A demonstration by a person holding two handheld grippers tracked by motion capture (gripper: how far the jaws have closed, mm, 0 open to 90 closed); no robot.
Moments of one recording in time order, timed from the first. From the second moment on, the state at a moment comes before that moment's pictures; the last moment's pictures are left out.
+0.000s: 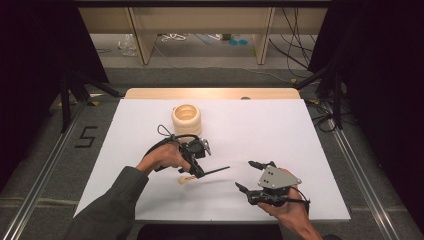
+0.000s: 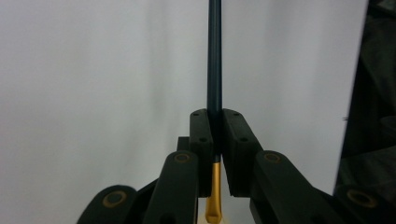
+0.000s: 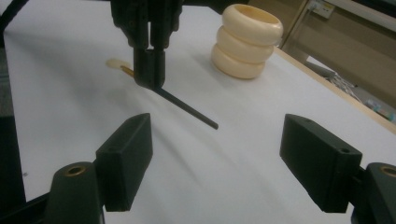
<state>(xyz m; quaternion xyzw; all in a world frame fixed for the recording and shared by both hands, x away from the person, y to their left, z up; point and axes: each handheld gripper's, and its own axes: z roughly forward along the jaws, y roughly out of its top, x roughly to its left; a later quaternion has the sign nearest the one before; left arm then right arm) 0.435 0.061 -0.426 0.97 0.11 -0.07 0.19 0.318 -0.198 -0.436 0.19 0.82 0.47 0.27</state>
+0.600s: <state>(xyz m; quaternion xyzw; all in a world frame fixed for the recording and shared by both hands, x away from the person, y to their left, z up) 0.418 0.035 -0.414 0.98 0.07 -0.09 0.19 0.309 -0.170 -0.440 0.08 0.87 0.38 0.32</state>
